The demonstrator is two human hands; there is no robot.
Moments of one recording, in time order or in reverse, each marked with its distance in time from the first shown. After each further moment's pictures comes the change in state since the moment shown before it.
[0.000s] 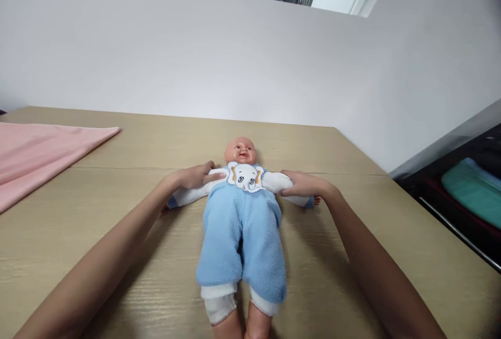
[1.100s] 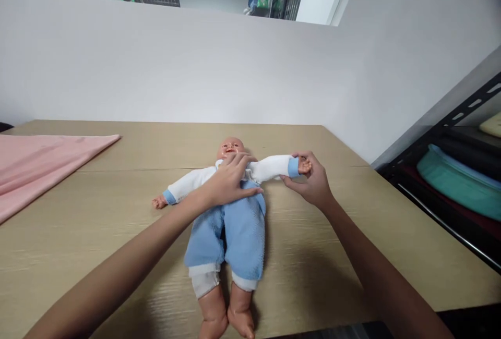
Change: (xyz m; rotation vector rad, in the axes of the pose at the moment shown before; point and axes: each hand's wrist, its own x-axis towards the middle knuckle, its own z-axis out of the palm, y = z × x) left_hand -0.029 0.139 0.055 0.142 0.497 0.646; right_hand -0.084 -0.026 0.022 0.449 0.948 -0.221
